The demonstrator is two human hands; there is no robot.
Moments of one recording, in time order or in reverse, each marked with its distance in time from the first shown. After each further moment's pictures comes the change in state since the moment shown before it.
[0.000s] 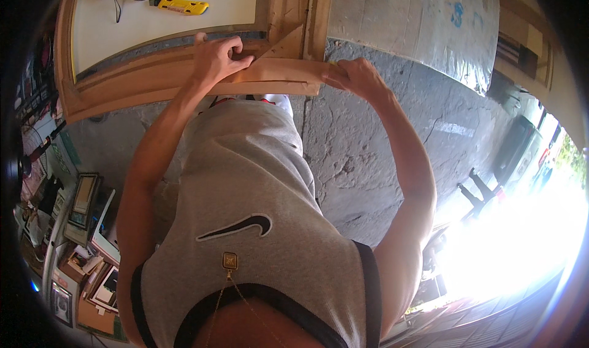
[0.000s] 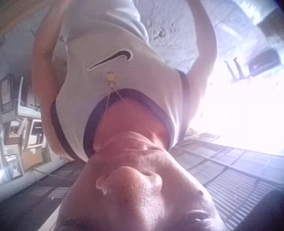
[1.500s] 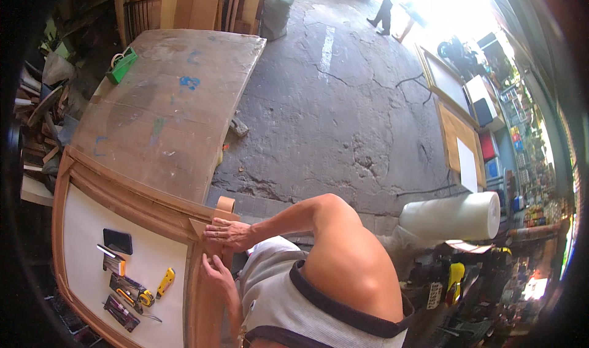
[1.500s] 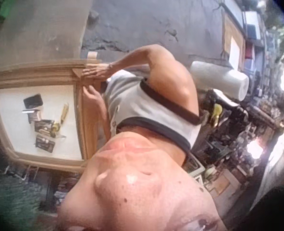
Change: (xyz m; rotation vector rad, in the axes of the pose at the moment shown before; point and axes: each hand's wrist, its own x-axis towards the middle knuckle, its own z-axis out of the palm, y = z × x) left_hand -0.042 0.017 0.013 -0.266 -0.156 -0.018; right_hand 0.039 -0.119 0.149 0.085 0.667 -0.056
